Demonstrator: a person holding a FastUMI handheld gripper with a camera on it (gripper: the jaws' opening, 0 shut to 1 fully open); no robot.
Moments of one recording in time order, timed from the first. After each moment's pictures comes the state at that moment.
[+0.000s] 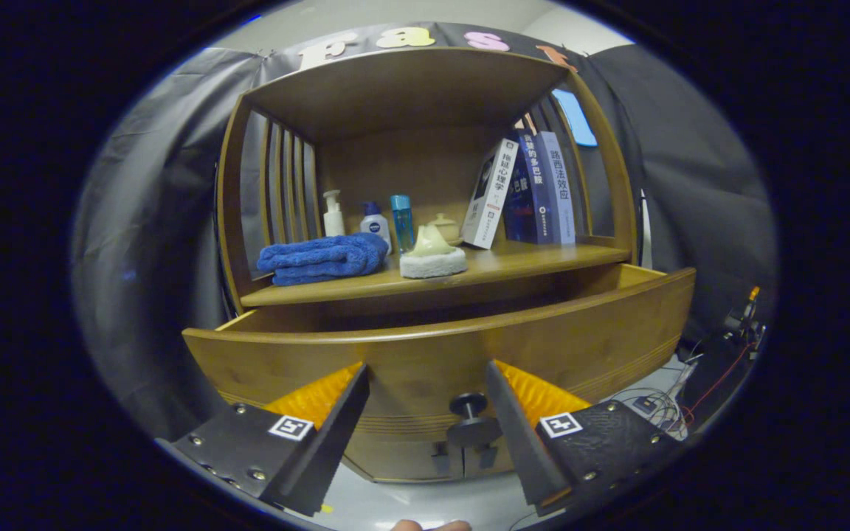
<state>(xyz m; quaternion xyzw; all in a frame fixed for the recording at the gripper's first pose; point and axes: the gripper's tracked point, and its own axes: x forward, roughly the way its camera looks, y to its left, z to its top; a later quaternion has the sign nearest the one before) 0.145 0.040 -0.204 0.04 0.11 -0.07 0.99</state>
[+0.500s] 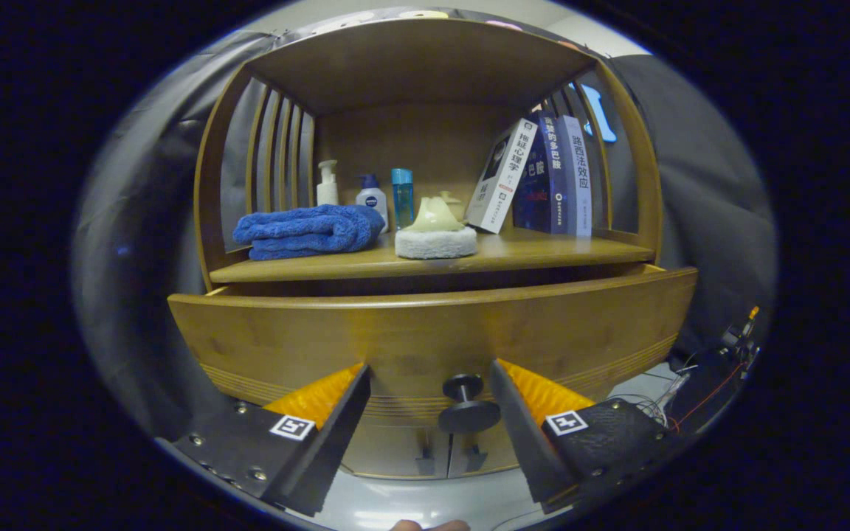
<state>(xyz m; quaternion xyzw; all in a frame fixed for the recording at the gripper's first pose) 0.189 0.034 -0.220 0.01 0.14 -0.07 0.99</state>
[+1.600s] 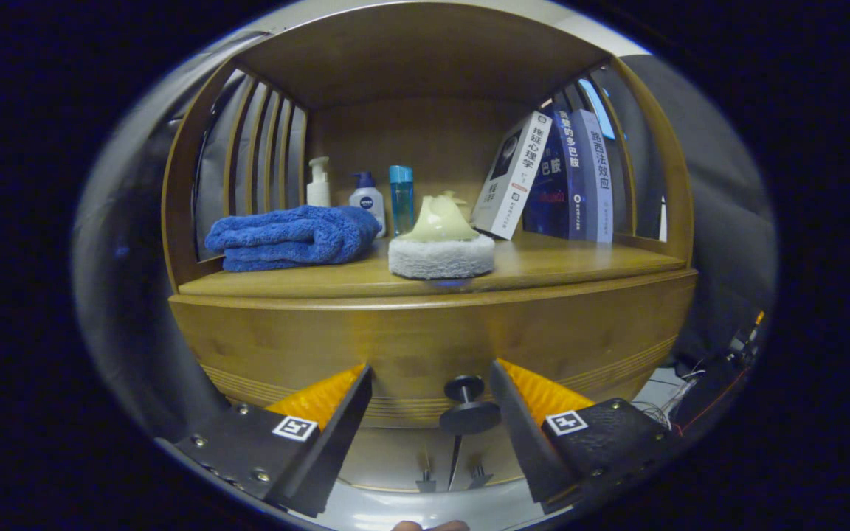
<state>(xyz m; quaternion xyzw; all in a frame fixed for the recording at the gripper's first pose) 0.235 0.033 -0.218 0.02 0.13 -0.07 0.99</state>
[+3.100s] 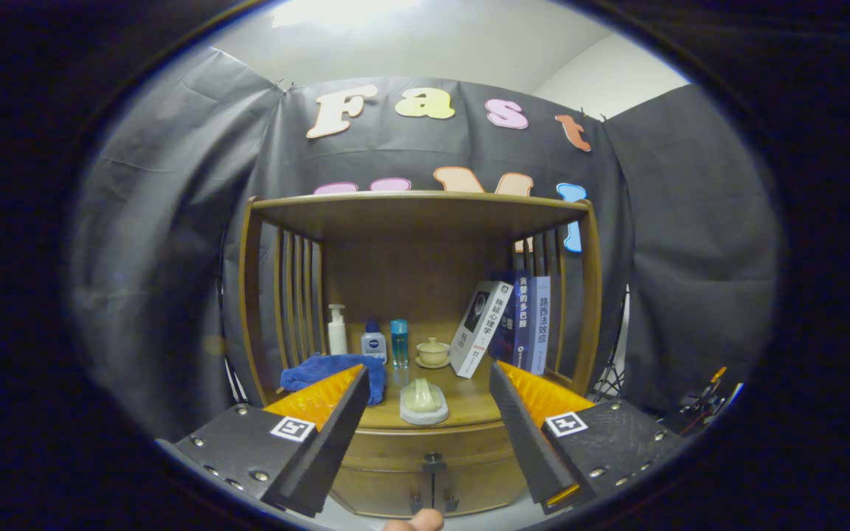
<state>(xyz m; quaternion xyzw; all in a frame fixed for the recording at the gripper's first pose) 0.112 0.041 0.041 -0.01 -0.02 -0.10 1.00</state>
